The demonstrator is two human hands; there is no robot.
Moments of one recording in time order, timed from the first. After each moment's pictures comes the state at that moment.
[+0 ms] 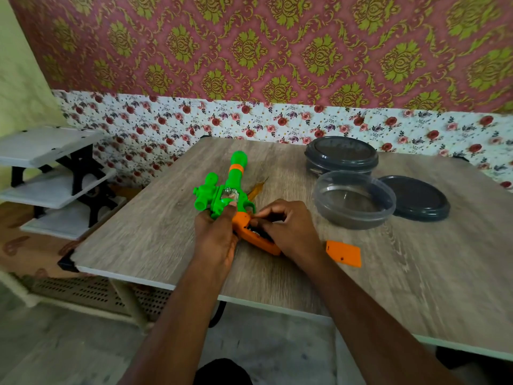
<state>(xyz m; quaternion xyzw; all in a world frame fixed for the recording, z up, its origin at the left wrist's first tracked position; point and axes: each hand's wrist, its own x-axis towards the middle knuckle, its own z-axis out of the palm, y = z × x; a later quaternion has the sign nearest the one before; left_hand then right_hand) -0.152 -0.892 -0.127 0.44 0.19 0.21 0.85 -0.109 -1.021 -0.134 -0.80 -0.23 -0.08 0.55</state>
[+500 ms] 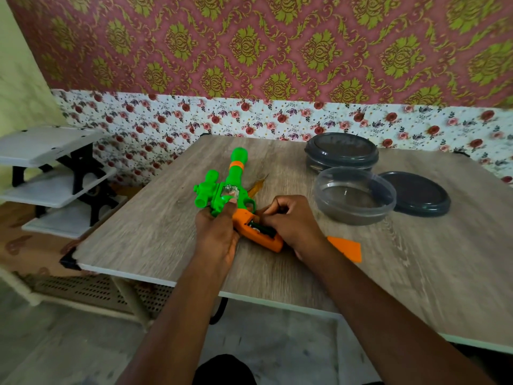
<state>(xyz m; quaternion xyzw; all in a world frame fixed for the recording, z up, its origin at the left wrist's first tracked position) -0.150 -0.893 -0.128 0.42 0.19 0.22 0.86 -0.104 -1.020 -0.131 -0.77 -0.14 0.00 0.62</state>
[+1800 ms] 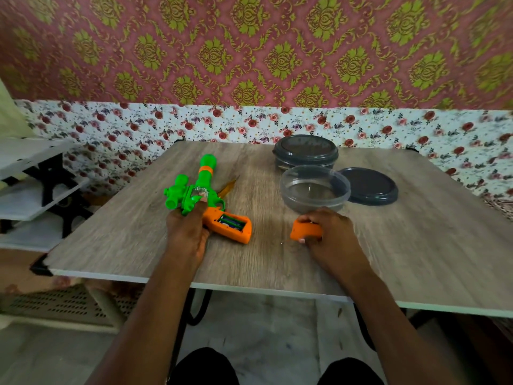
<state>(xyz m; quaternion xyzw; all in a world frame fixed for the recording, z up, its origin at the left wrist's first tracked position) -0.153 -0.894 -0.129 0.44 0.18 0.22 0.85 -0.157 -1.155 -0.131 -0.91 -0.16 -0.17 0.33</state>
